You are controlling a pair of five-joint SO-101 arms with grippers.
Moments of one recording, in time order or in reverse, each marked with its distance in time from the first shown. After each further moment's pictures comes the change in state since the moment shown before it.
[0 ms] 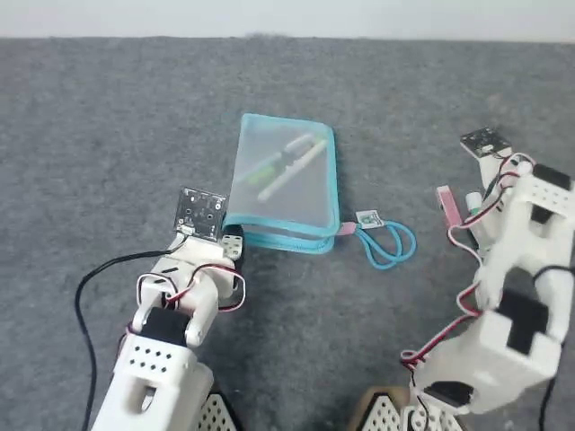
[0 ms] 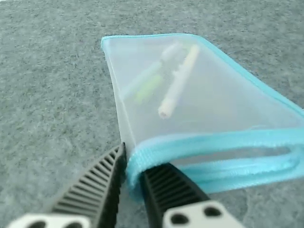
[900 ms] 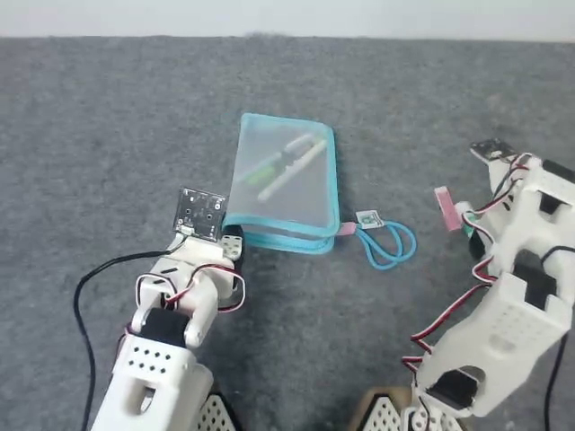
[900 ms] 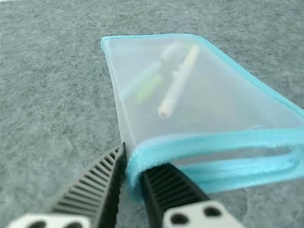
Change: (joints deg) left arm 0.0 0.0 0.0 0.0 0.0; right arm 2.7 14.4 -12.7 7.2 -2.0
